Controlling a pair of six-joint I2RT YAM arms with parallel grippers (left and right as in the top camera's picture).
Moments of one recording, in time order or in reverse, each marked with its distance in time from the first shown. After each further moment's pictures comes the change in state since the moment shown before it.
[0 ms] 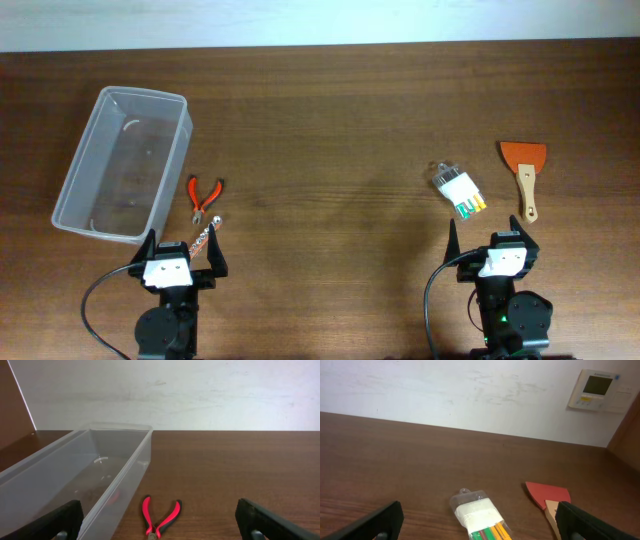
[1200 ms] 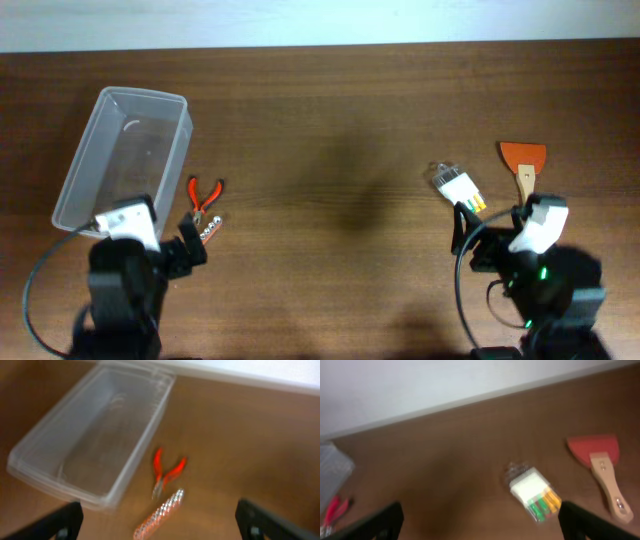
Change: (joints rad) left arm 0.084 0.675 0.838 -0.786 -0.003 -0.212; right arm 0.000 0.546 0.730 -0.589 -0.136 0.386
